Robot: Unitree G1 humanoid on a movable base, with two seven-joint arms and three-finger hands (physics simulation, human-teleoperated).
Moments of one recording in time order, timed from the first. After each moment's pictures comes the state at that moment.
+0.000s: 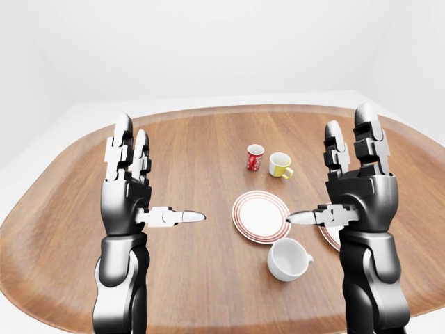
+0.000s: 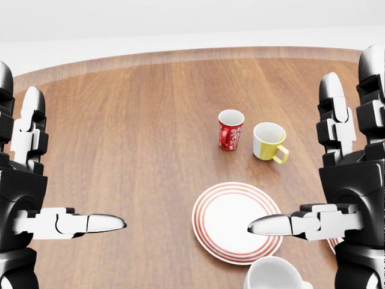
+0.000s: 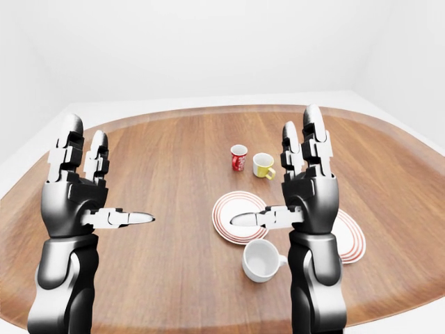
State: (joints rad) left arm 0.00 0.03 0.08 -0.62 -0.10 0.09 -0.06; right arm 0.01 -0.04 -0.13 -0.68 0.28 0.09 0.09
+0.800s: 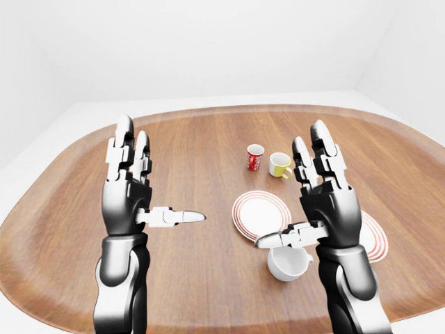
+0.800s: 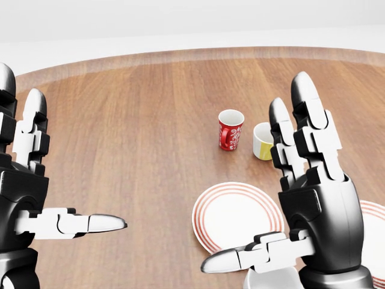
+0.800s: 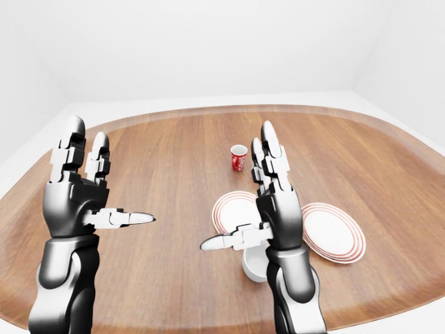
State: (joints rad) left arm 0.00 0.03 0.08 -0.61 -0.10 0.09 -0.06; right arm 0.12 -0.02 0.09 -0.73 0.07 0.09 0.08
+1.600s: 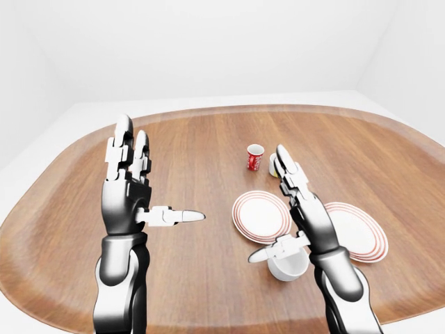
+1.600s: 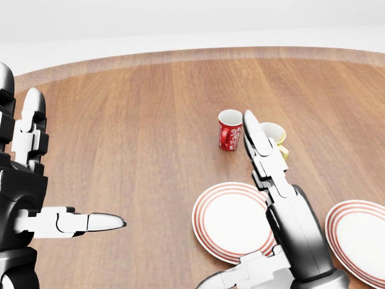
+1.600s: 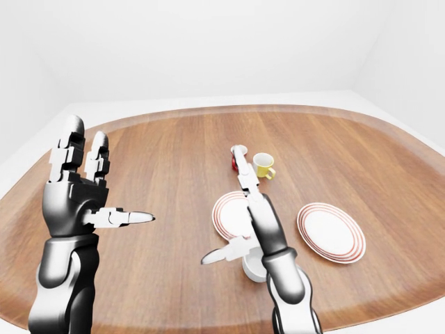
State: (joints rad) left arm -0.01 0.03 0.08 -0.61 -0.10 0.09 -0.06; right arm 0.18 -0.06 0.13 -0.66 -0.20 0.09 0.22
